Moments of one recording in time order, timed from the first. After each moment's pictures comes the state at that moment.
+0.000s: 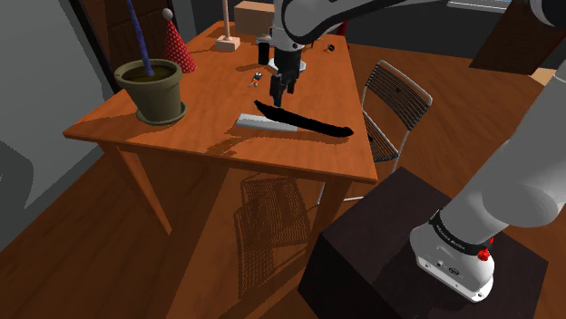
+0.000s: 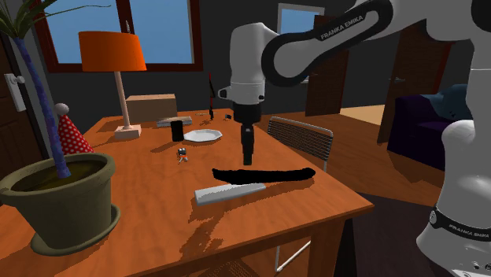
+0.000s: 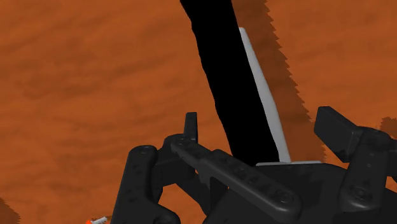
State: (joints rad) arm 0.11 0.15 0.16 -1.88 -0.07 2.04 -0.11
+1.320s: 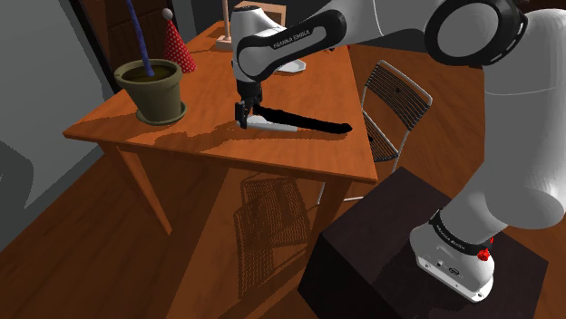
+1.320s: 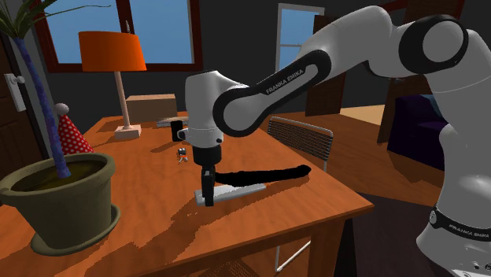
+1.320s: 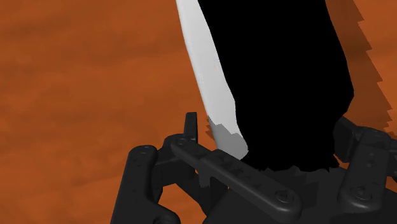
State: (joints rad) arm 0.19 0.58 0.18 -1.52 -0.12 2.09 -0.11
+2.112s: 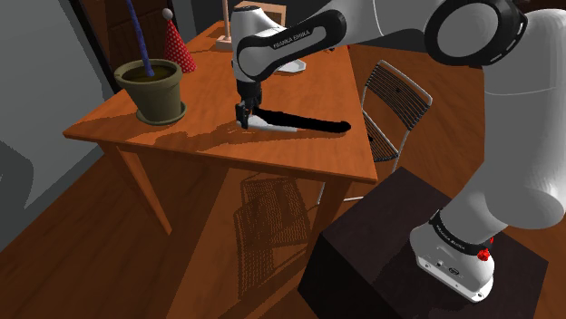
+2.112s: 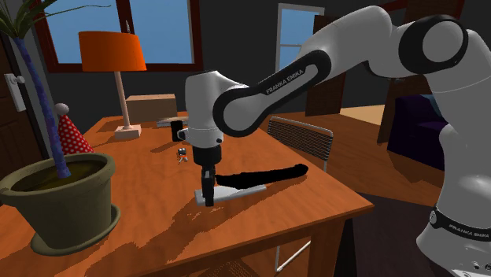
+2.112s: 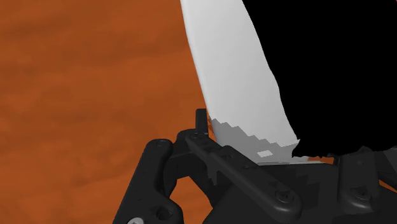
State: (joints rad) arm 0.19 0.58 0.18 -1.52 -0.12 2.09 -0.11
